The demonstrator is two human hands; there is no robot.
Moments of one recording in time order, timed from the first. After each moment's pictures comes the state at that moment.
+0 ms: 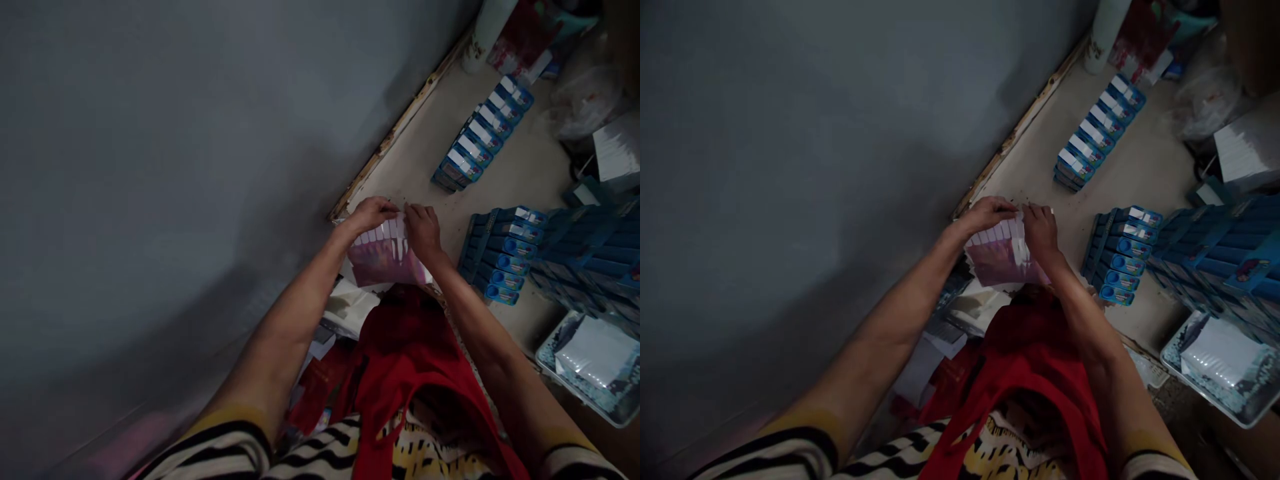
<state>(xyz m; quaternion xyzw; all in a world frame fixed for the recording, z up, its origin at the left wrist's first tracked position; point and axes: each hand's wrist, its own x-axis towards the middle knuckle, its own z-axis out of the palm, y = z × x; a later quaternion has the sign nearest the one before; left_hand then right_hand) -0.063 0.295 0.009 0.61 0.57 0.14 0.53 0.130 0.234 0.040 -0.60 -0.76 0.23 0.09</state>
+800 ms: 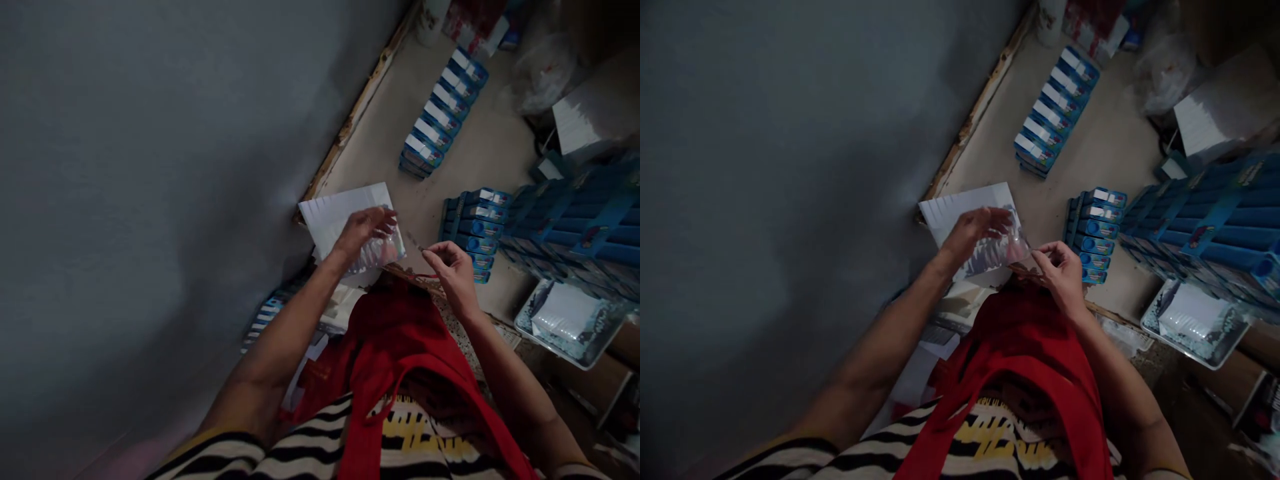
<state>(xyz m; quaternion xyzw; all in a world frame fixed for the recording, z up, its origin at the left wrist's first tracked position) -0.003 0.232 0.089 0.40 0.54 0.27 0.69 0.196 0.143 0.180 -0.74 -0.35 0.49 0.31</state>
